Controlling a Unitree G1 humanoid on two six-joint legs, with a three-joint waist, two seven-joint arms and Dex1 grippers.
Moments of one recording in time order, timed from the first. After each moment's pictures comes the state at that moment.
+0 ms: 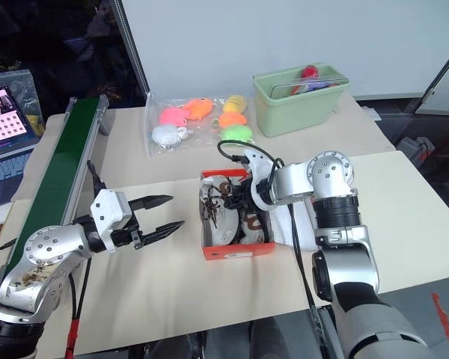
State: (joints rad) left arm -0.11 0.67 0.06 -0.44 -0.39 0.27 -0.85; right arm -0.95 -0.28 -0.10 0.32 1.24 1.61 -0.39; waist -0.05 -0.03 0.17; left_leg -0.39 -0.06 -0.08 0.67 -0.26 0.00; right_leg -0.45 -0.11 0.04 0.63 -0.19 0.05
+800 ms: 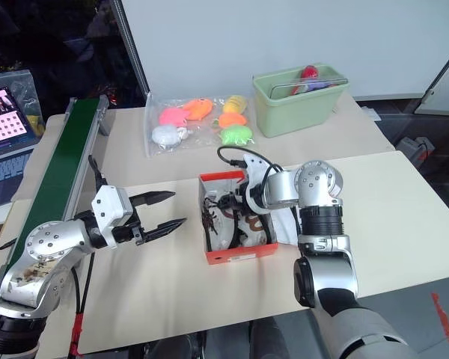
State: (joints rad) left arm -0.15 0.67 0.04 -0.42 -0.39 0.26 -0.87; right arm -1.01 -0.18 -0.22 0.25 0.95 1.61 -0.30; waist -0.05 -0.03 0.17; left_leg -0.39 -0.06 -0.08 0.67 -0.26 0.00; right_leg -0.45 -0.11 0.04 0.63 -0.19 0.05
